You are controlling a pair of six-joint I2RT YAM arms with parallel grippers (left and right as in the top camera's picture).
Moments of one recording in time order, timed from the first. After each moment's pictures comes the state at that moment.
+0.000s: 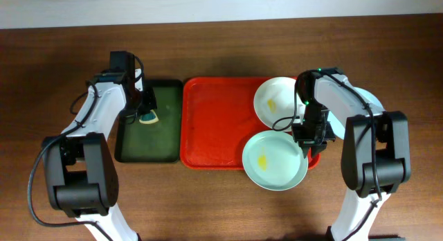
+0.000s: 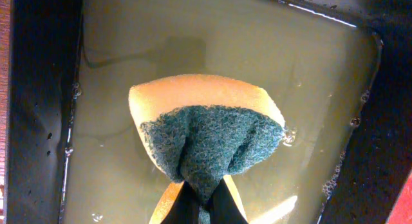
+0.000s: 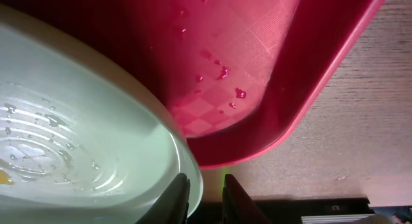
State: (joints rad) left arm 0.01 1.96 1.41 -0.76 0.08 -0.20; right arm 0.10 2.04 1.40 -1.40 -0.03 0.13
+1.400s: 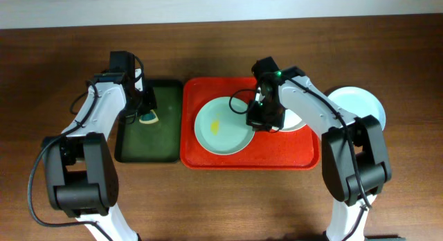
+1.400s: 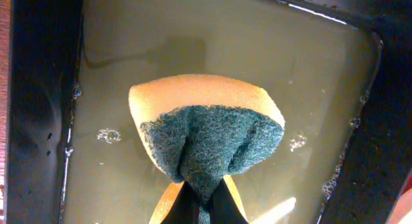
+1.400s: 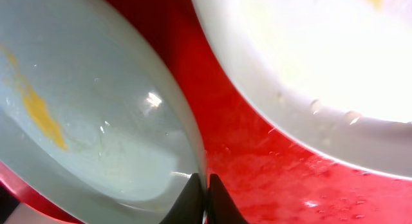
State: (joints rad) left arm 0.01 1.96 1.41 -0.76 0.08 -0.20; right arm 0.35 2.03 1.50 -1.02 -0.26 0.53
